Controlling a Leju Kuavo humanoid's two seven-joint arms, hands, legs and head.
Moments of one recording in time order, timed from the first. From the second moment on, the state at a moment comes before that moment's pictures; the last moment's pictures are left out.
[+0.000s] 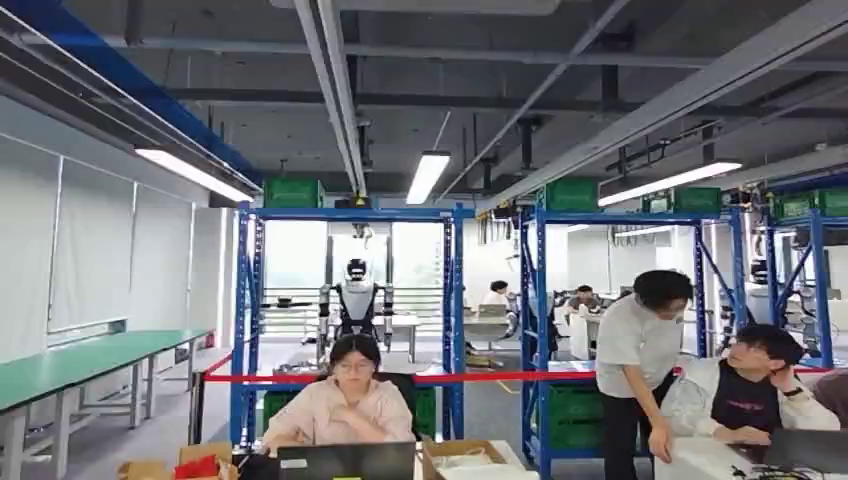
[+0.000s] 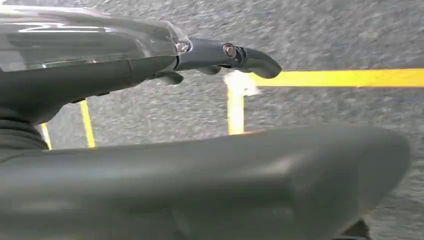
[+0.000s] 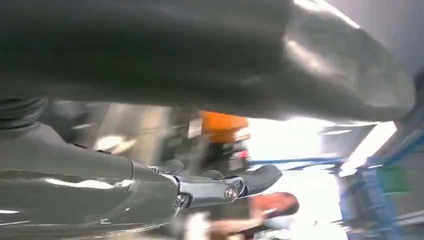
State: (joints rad) left arm -0.02 -0.04 1.43 -0.26 -1.25 -0.07 -0.27; right arm 0.14 0.08 0.16 -1.60 0.04 0.37 -0.67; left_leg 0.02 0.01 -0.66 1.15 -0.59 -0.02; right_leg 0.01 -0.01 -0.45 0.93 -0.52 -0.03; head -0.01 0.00
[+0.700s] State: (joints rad) left arm -0.03 -0.07 1.46 -0.28 -1.34 -0.07 -0.29; right arm -0.01 0.05 0.09 -0.34 0.34 -0.15 -0.43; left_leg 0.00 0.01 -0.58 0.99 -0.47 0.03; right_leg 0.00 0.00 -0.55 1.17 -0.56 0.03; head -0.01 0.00
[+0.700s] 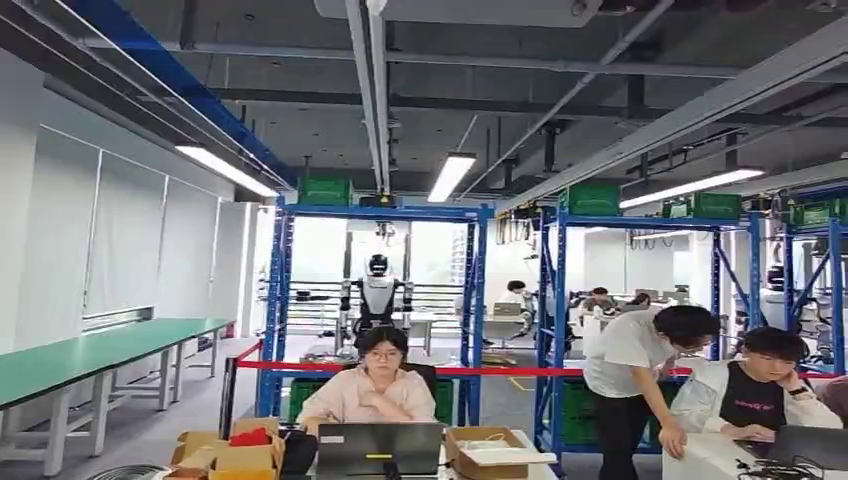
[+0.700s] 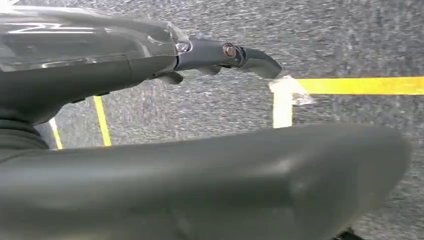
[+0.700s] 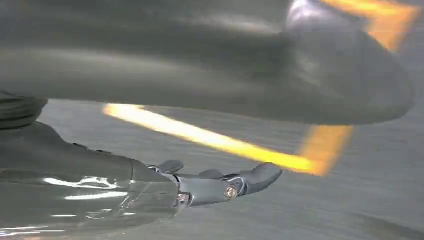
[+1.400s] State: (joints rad) left arm -0.05 -0.04 1.43 -0.28 -1.41 -0.08 -0.31; right arm -0.01 0.05 0.07 -0.17 0.34 0.05 0.03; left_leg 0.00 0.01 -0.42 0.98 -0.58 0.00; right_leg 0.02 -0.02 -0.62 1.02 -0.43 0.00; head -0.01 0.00
